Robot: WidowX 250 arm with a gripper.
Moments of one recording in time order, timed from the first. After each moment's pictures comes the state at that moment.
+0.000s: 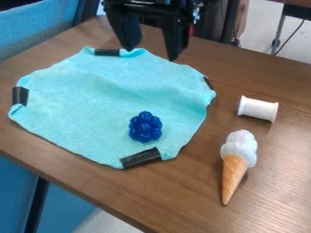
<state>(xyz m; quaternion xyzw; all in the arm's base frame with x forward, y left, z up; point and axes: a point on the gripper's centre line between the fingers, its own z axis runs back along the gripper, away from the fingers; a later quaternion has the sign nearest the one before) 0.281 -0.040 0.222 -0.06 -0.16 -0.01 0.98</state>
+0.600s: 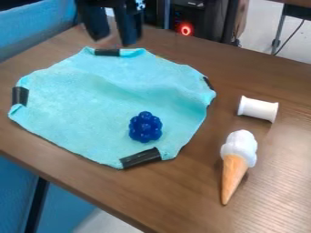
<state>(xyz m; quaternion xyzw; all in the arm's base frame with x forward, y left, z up) 0.298 0.025 0.209 -0.09 -0.08 -0.08 0.99</state>
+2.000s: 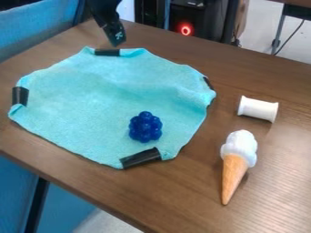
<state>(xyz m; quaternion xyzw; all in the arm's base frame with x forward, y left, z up) 0.426 0.138 0.148 0.12 -0.29 -0.24 0.92</state>
